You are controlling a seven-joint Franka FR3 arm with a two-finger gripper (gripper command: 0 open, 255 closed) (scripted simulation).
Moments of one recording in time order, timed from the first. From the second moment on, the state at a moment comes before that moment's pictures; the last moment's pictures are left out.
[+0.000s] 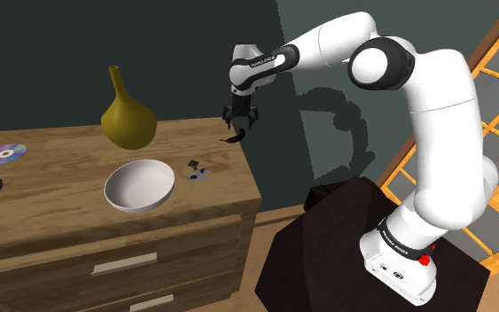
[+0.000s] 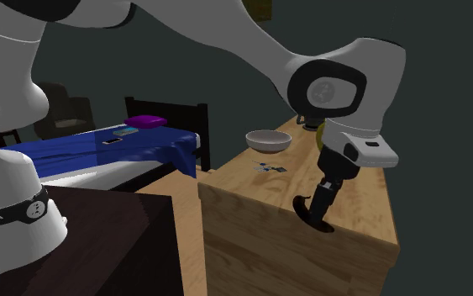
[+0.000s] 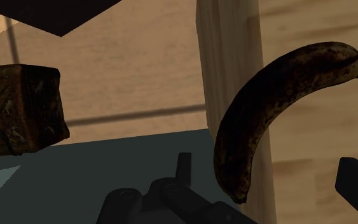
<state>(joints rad) 0.00 0.71 0.14 -1.45 -0.02 2.06 0.63</state>
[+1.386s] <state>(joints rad) 0.00 0.73 0.14 -1.47 -0.02 2.09 0.63</state>
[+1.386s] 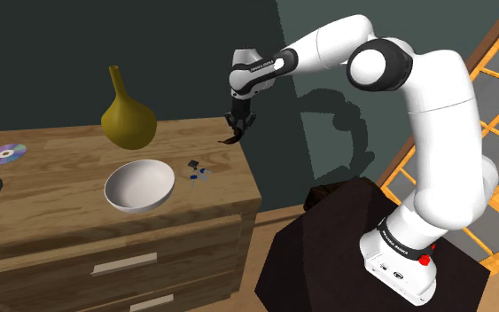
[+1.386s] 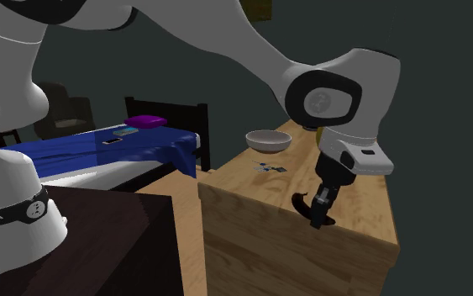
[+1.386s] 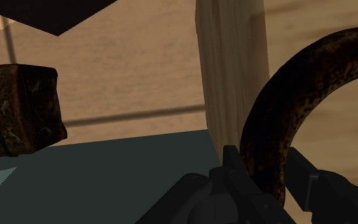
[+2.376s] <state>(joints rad) 0.00 0.64 0.15 -1.42 -0.01 1.95 0.63</state>
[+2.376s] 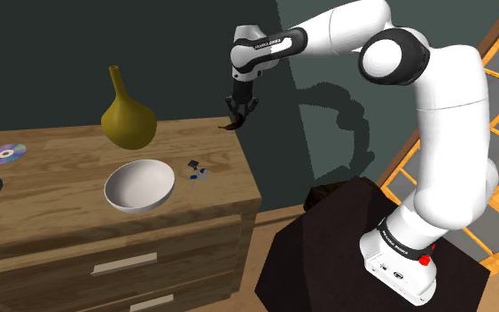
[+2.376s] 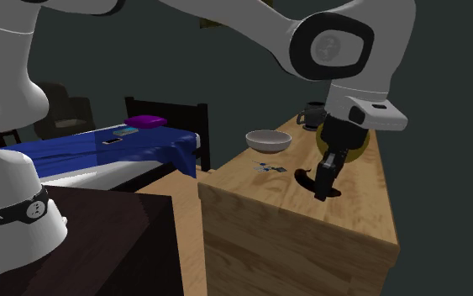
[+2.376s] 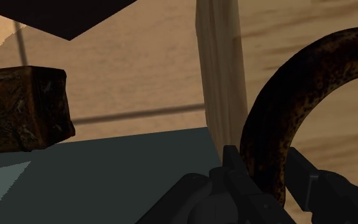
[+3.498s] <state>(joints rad) 0.09 0.56 0.18 -1.41 -0.01 1.87 0.76</state>
